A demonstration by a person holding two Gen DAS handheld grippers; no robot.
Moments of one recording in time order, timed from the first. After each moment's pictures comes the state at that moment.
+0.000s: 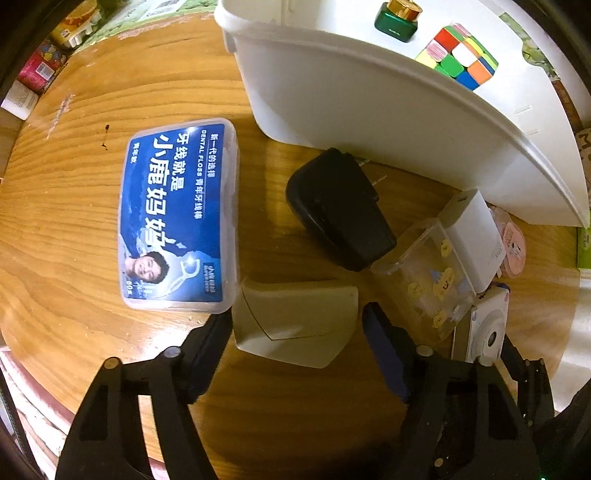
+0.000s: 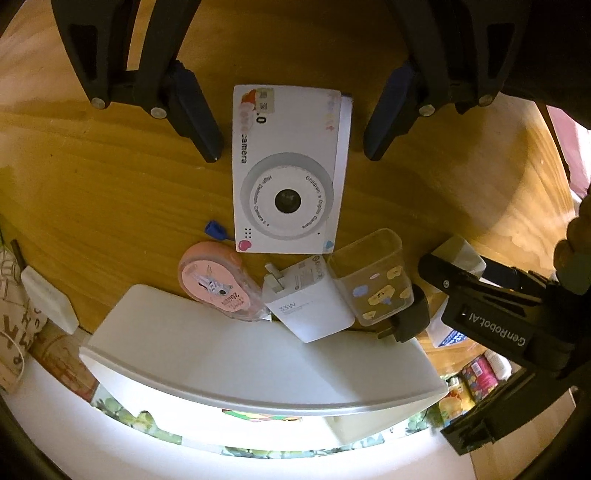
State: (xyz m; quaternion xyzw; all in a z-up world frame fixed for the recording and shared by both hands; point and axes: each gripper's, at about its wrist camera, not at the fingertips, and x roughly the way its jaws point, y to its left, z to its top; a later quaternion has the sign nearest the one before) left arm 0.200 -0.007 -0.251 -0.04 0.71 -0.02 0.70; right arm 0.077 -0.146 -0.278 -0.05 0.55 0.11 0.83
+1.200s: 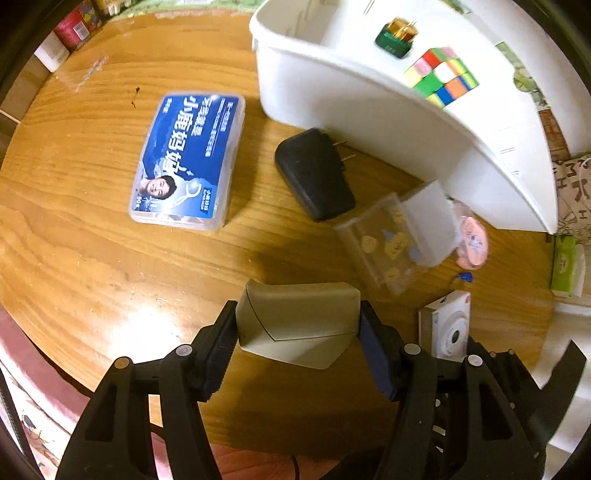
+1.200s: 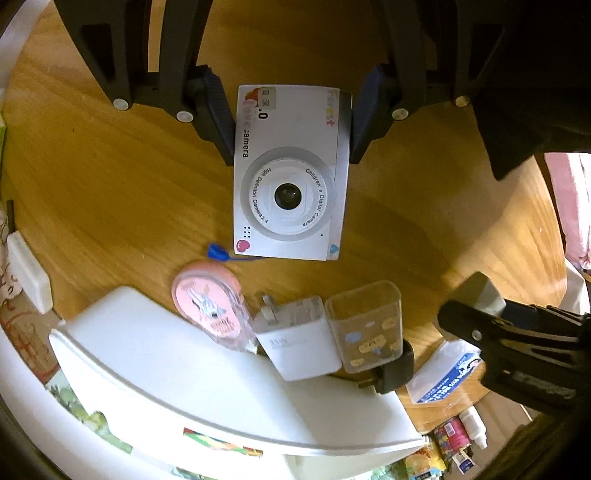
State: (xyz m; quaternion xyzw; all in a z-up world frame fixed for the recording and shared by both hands) left arm 0.137 -0.015 -0.215 -0.12 0.70 -0.01 0.71; right arm 0.105 -0.147 -0.276 -0.12 0.62 0.17 0.76
